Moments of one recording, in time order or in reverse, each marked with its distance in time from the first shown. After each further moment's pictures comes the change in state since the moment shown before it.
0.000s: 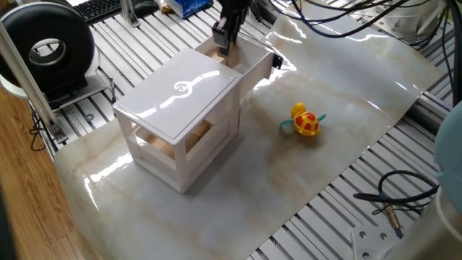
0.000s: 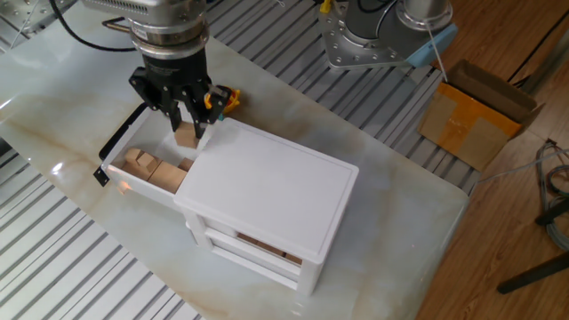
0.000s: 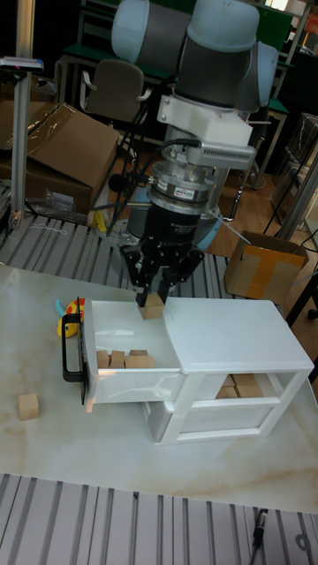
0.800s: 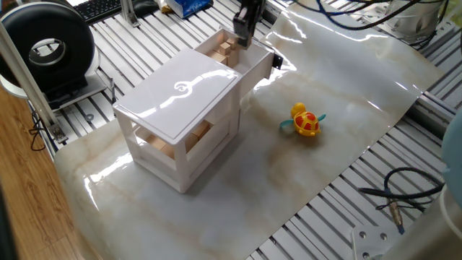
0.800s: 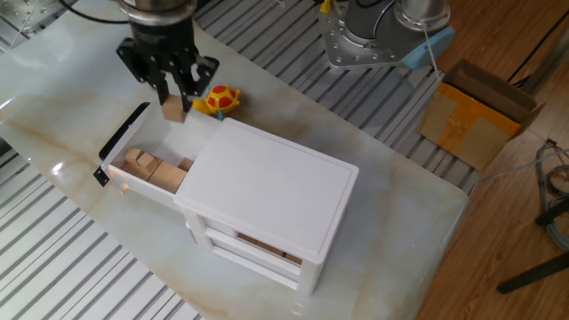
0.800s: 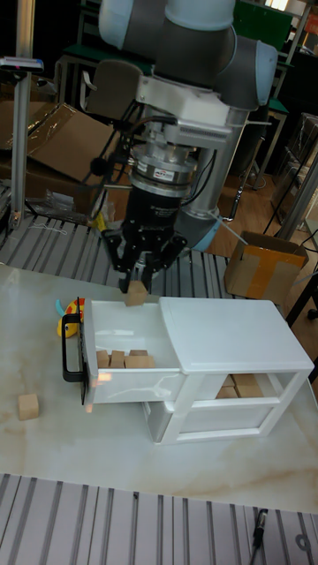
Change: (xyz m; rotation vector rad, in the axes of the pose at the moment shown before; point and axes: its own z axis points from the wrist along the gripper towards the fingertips) arm 0.024 -0.032 -0.014 0.009 -0.010 -0.005
